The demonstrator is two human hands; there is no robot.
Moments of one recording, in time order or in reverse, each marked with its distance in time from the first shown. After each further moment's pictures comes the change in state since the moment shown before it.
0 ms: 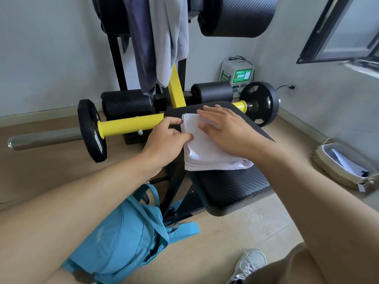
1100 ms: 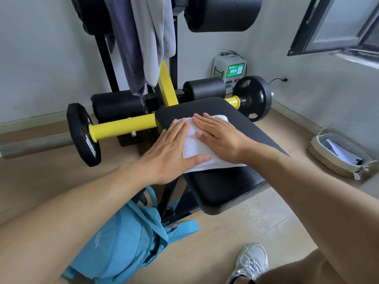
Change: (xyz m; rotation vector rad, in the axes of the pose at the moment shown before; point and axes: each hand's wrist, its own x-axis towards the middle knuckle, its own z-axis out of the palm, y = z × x) left_hand -0.004 -0.017 0.007 0.757 -0.402 0.351; right_hand -0.012 0.029 0.016 0.033 -0.137 -0.098
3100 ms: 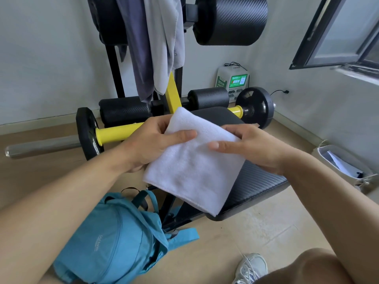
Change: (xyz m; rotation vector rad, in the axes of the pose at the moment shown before) left_hand -0.030 0.009 -0.065 -1.023 0.108 0.046; right_hand -0.049 -0.037 -0.051 0.804 -0.058 0.156
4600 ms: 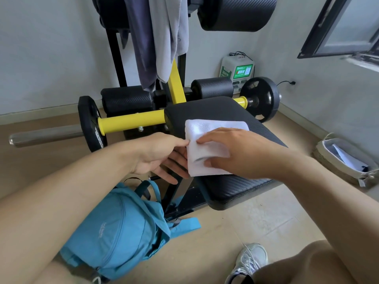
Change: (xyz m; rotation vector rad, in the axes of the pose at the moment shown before) left_hand 0.002 -0.025 0.004 0.149 -0.127 -0.671; right_hand -0.006 -0.003 0.029 -0.928 -0.048 -0.062
